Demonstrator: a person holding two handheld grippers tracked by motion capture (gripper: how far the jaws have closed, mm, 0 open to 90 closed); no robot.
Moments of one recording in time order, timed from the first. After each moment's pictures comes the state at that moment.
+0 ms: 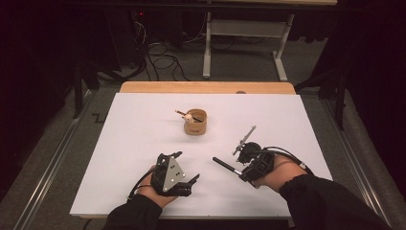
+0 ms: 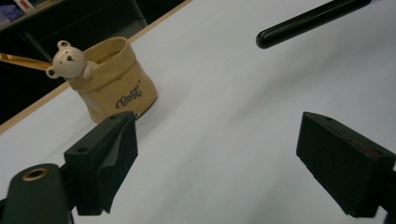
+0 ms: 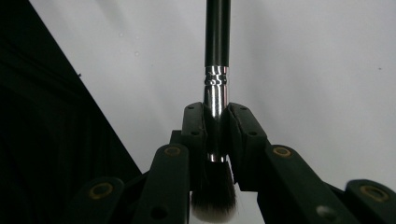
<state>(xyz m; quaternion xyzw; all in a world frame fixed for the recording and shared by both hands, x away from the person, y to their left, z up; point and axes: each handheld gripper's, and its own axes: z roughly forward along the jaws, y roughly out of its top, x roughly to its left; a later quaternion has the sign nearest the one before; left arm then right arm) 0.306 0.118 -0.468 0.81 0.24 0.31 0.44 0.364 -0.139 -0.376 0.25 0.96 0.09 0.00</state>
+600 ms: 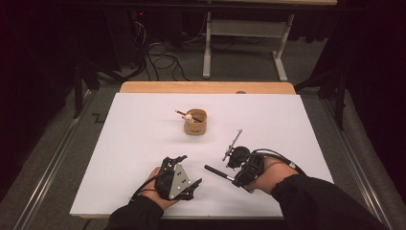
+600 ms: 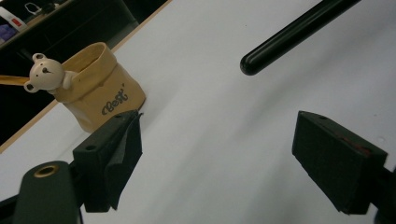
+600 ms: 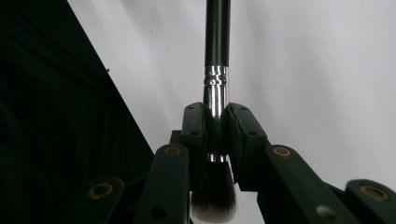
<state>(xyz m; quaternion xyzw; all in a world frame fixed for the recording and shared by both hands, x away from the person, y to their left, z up) 0.302 0.110 -0.475 0.82 0.20 0.33 0.42 0.357 -0.115 -0.378 0.22 0.97 0.07 -0.02</state>
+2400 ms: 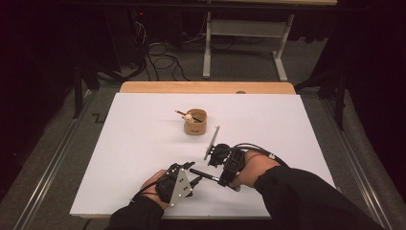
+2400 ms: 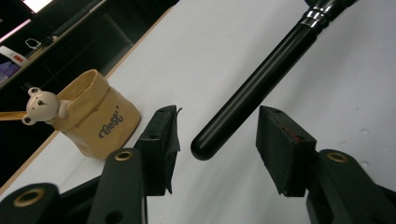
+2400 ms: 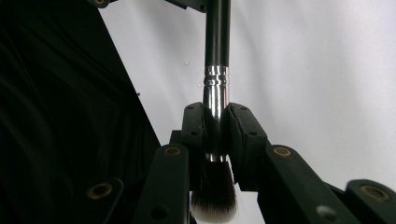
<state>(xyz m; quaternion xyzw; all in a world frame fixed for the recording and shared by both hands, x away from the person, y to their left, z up) 0.295 0.107 -0.477 0.83 0.13 0.35 0.42 0.365 -0.071 -0.375 0.18 0.98 0.05 -0.05</state>
